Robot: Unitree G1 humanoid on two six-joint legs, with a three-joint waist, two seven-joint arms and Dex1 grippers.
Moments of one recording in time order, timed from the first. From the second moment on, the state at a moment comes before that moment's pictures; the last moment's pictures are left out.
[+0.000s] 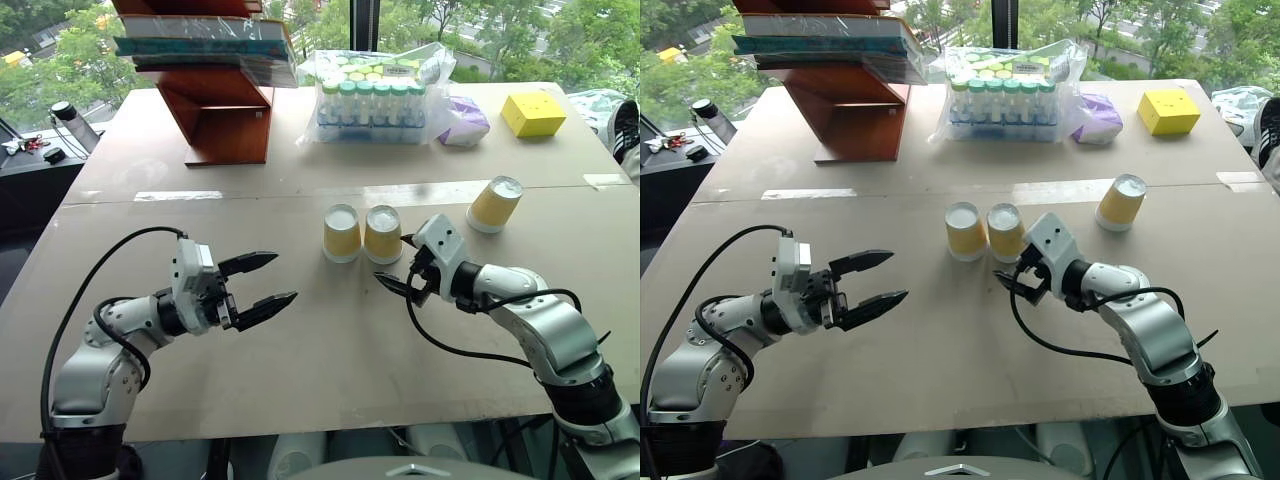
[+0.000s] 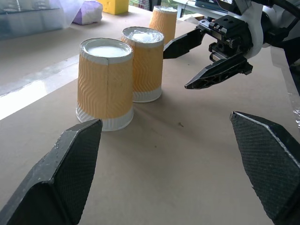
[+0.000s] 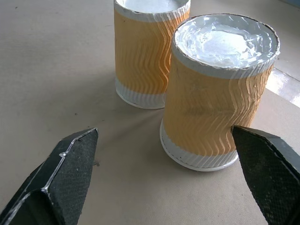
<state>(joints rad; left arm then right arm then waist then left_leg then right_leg) 0.03 0.69 0.23 -0.25 -0.65 0.30 -1.11 -0.32 -0.45 0.22 -0.49 0.28 0.82 0.55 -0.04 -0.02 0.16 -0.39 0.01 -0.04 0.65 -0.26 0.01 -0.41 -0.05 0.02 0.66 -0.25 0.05</state>
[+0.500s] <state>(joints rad) 0.00 0.68 0.22 -0.26 -0.66 0.30 -1.13 -0.31 -0.47 -0.22 -0.57 0.26 0.84 0.30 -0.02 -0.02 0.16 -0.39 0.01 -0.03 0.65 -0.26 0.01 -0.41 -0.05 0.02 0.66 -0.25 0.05</state>
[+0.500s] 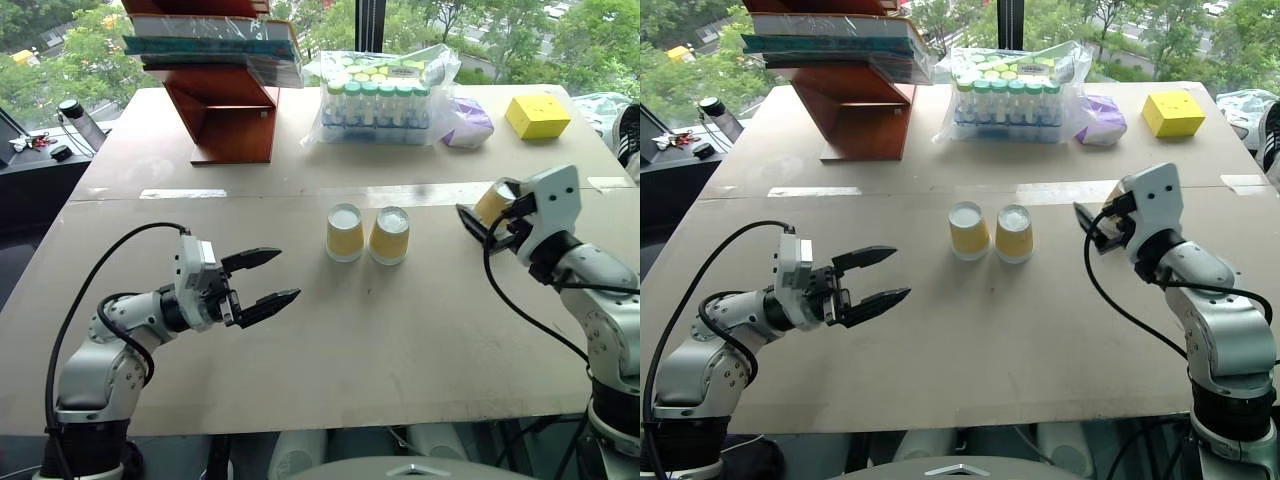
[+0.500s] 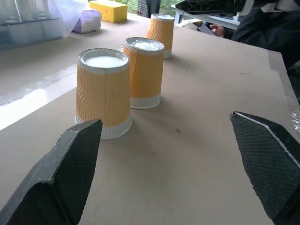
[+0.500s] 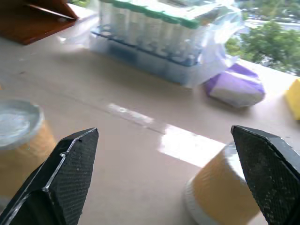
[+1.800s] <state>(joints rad) -0.20 0.85 0.30 -0.49 -1.05 0.67 -1.01 -0.49 -0.38 -0.25 0.03 0.24 0.64 0.21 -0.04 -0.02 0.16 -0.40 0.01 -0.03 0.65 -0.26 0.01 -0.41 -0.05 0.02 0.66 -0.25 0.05</state>
